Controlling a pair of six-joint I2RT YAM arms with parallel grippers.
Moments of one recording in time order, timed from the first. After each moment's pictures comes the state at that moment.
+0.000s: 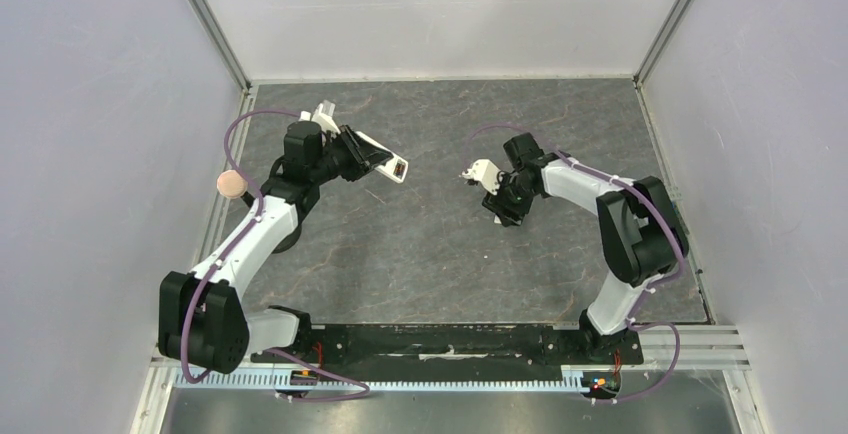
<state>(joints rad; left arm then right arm) -0.25 1.25 0.87 -0.03 0.41 -0.86 0.38 1.76 1.08 -0.57 -0.27 -0.76</state>
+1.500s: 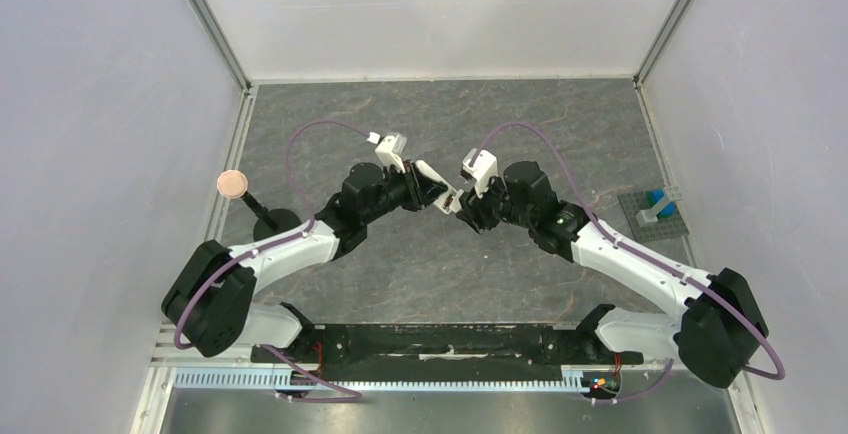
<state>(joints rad) -0.67 1.35 0.65 0.49 0.18 -0.64 0.70 1.18 0.76 -0.07 -0.18 -0.12</state>
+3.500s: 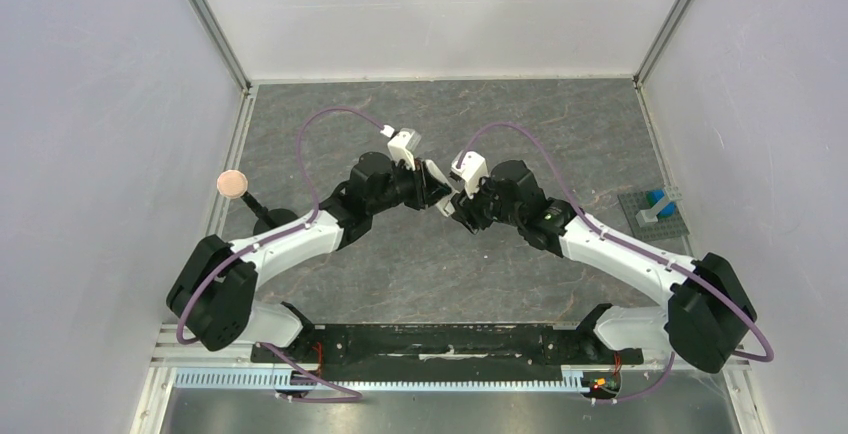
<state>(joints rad) -0.68 1.38 0.76 0.31 0.25 -0.52 0.73 1.26 0.80 -0.08 -0.14 -0.14</state>
